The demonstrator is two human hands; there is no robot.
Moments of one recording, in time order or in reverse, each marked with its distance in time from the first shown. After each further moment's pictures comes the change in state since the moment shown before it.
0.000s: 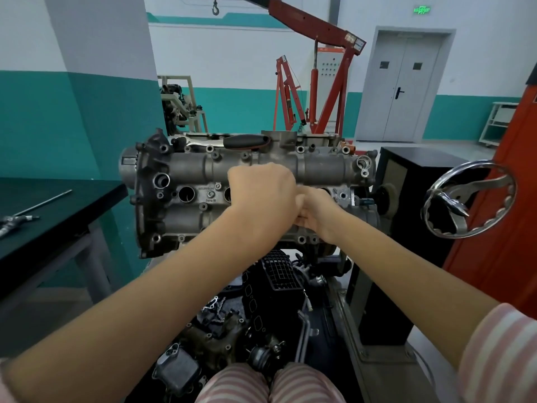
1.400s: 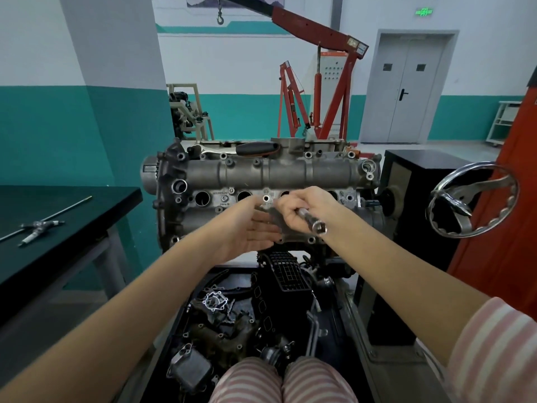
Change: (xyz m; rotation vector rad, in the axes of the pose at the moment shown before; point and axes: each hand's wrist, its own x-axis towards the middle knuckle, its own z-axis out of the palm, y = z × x) left_hand -0.032 -0.045 0.018 -1.716 -0.752 -0.657; right_hand -0.011 -0.017 0.020 0.999 -0.219 0.511
